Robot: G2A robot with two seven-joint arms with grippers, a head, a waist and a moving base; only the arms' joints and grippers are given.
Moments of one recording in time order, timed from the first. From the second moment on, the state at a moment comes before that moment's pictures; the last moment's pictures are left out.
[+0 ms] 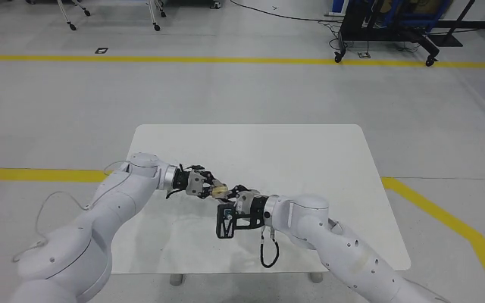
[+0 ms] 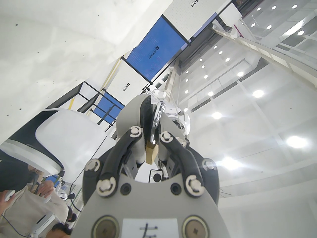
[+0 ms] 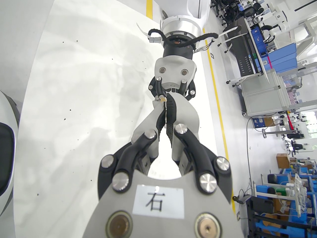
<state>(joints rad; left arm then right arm) 0.50 -1.23 -0.25 -0.47 -1.09 0.27 -1.48 -1.20 -1.18 0.83 -1.86 -1.75 -0.63 0.29</state>
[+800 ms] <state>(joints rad) 0.51 -1.28 -0.31 -0.39 -1.01 0.29 -1.53 -1.18 -1.20 0.79 -1.84 -1.81 -0.59 0.38</state>
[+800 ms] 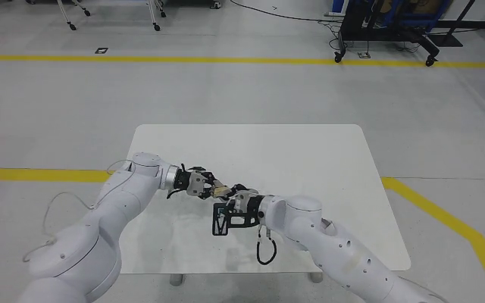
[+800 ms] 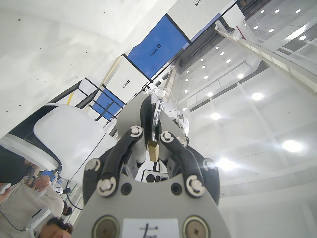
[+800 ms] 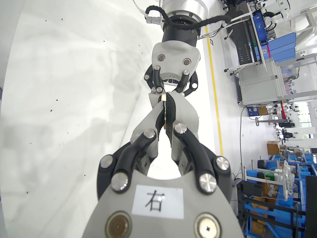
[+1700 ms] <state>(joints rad) 0.51 -1.29 -0.37 -0.37 -1.01 0.28 -1.54 -1.25 -1.19 0.92 -1.89 -1.70 -0.57 0.25</state>
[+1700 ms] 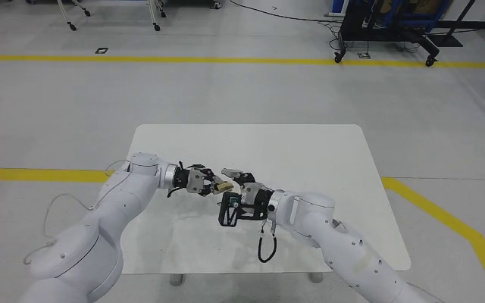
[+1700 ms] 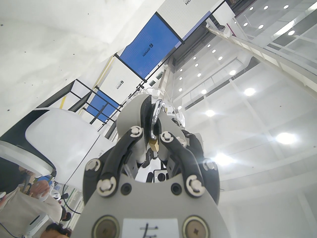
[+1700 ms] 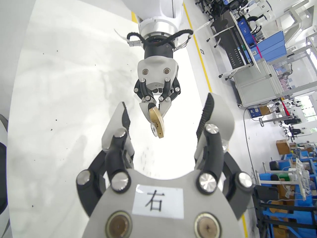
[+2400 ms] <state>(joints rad) 0.53 -1.28 -0.50 -0.38 -1.00 0.00 -1.40 -1.23 -1.19 1.04 -1.67 -0.89 -0.71 0.40</state>
